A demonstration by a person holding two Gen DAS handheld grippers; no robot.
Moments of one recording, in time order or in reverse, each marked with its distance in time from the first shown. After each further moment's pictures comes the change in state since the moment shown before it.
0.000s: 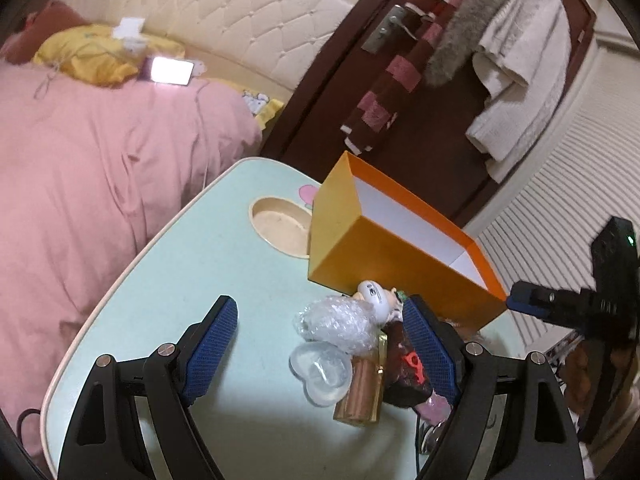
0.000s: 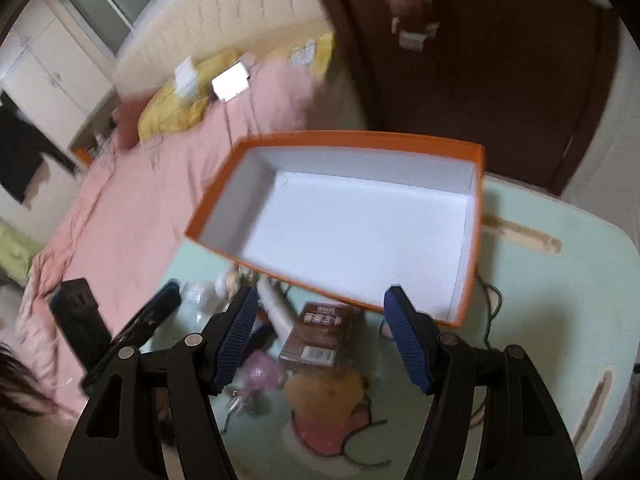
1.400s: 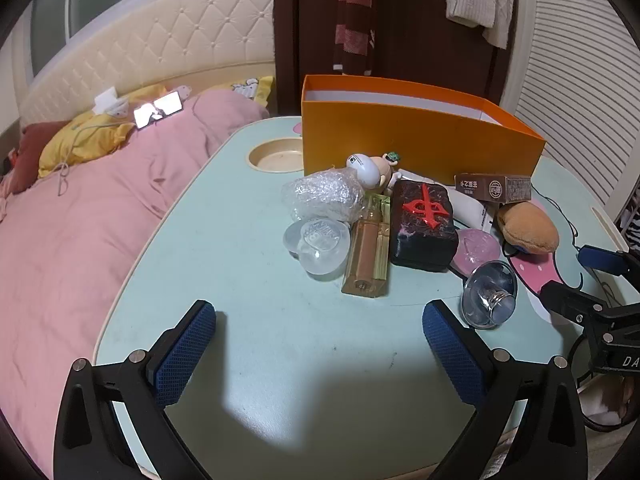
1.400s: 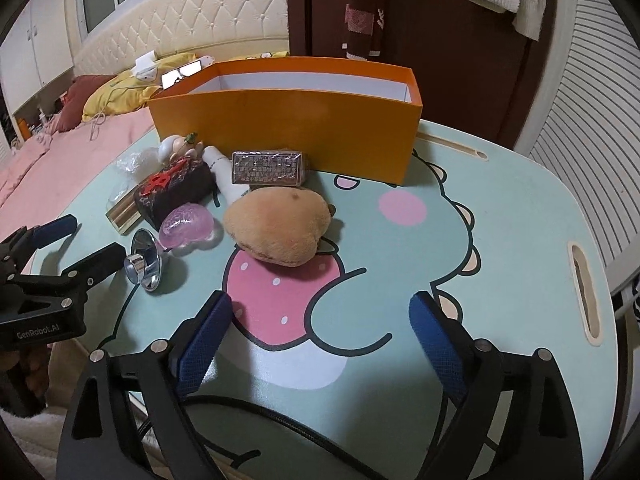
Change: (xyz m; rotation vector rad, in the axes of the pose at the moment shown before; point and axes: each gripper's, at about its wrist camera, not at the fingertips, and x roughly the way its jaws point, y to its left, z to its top) left arm -0.007 -0.046 -0.055 0.412 0.171 0.308; right arm 0.014 0.028 -0.144 -0.097 -0.112 -0.326
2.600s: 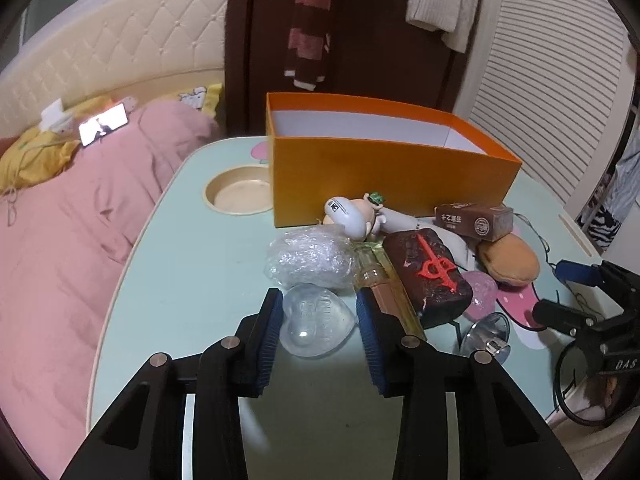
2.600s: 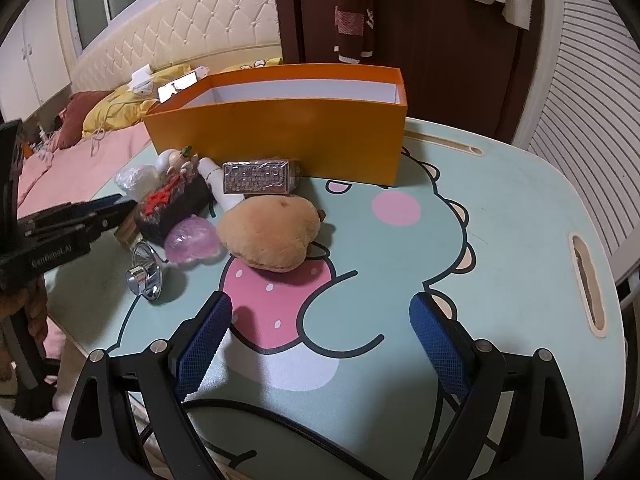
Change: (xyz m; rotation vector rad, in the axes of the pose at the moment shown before) left arm 0.019 0.015 0.036 0.053 -0.006 -0.216; right arm -0.005 -0.019 0.000 0.059 -0.016 0.032
